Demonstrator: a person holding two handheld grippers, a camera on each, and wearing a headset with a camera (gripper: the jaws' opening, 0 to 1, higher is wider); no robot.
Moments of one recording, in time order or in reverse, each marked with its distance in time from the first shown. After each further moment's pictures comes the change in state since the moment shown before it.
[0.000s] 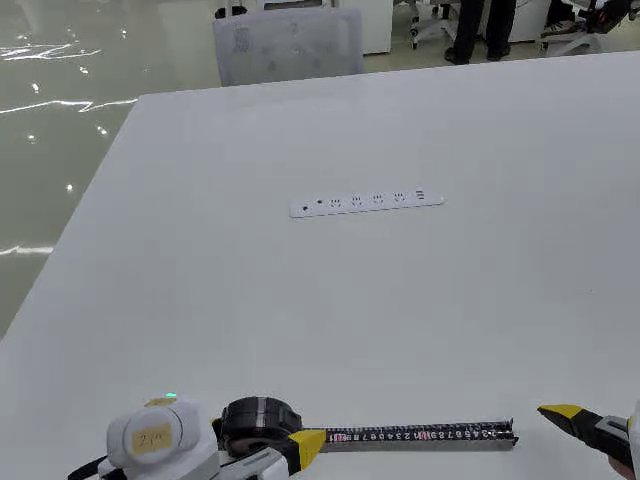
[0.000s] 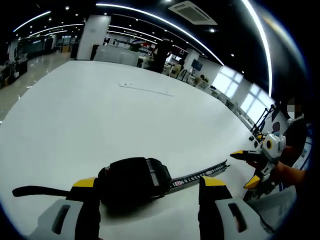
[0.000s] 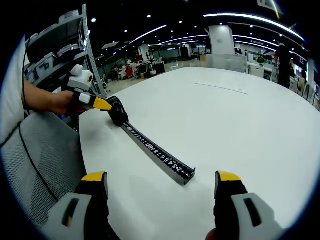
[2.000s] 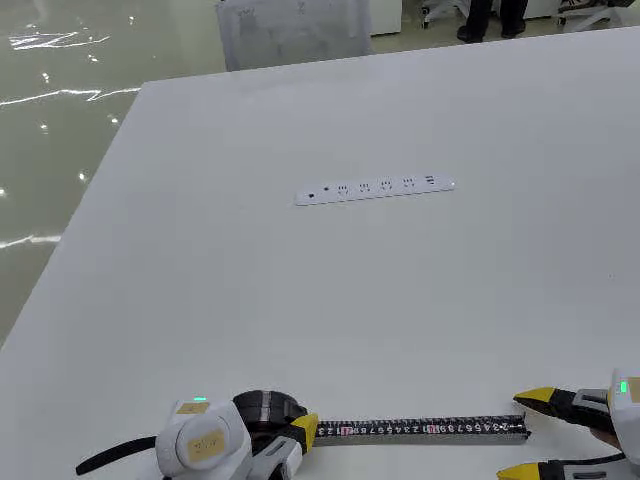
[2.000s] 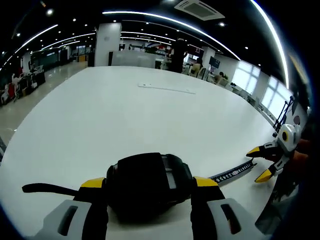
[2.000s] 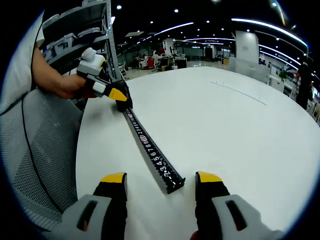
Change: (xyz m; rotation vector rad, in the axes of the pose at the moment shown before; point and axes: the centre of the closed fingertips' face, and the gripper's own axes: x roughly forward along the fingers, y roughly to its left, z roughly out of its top) left arm 0.016 0.021 -0.007 0.046 -0.026 0.218; right arm 0.029 -0.020 -0.009 -0.191 0.050 0.122
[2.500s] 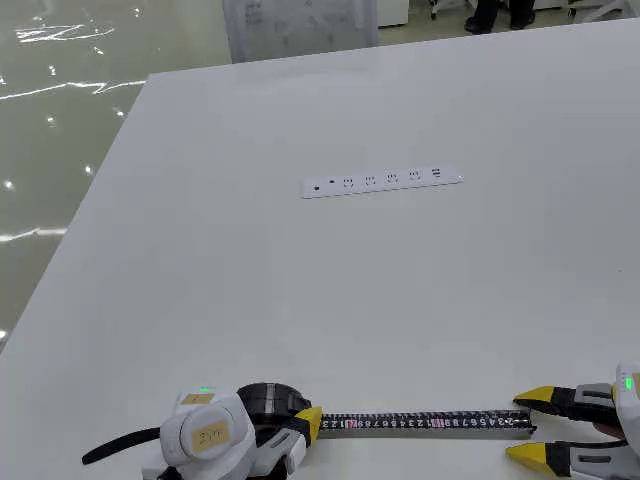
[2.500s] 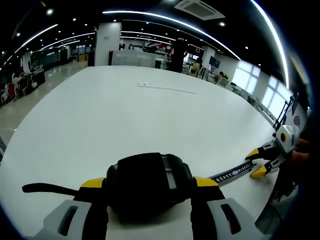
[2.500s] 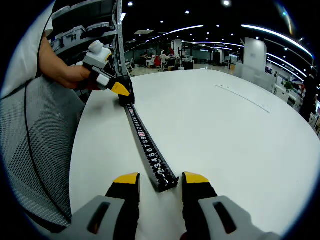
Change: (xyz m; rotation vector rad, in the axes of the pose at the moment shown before) left arm 0.000 0.000 0.000 -0.001 0.004 -0.001; right arm 0.001 -0.007 -0.005 -0.093 -0.002 0.018
